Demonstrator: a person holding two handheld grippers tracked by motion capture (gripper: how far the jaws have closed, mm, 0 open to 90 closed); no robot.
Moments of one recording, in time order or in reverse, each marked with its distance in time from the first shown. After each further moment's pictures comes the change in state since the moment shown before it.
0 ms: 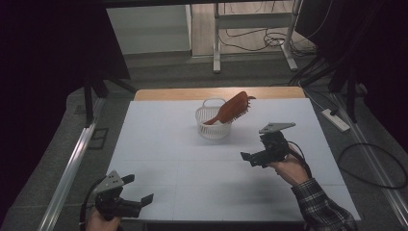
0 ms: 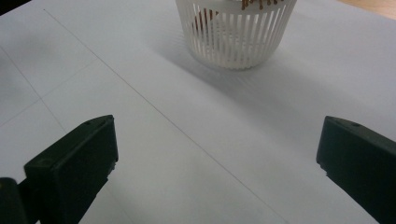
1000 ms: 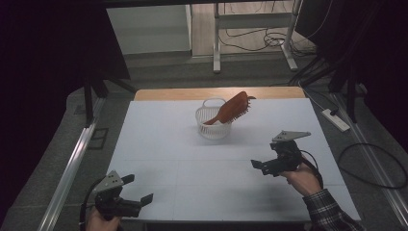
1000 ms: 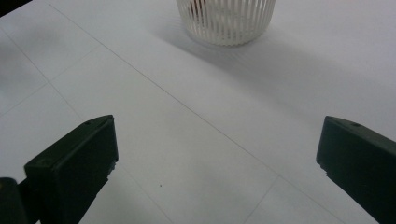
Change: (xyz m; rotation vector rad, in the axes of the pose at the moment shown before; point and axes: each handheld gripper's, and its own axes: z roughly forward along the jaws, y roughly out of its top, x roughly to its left) left arm 0.001 0.000 0.000 -0.002 -0.005 -0.007; right arm -0.007 -0.029 -0.024 -0.011 0.011 0.038
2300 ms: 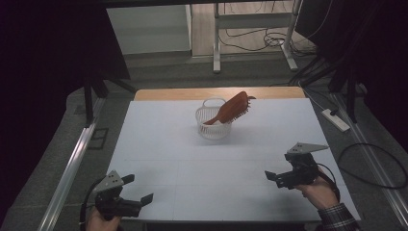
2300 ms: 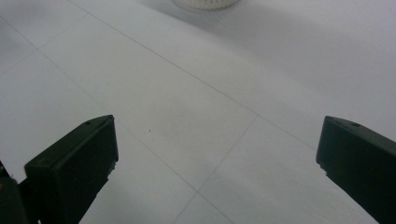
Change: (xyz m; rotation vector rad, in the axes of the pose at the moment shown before) left arm 0.000 0.000 0.000 0.003 0.002 -0.001; right arm -0.005 -0.037 -0.031 0.028 -0.047 0.016
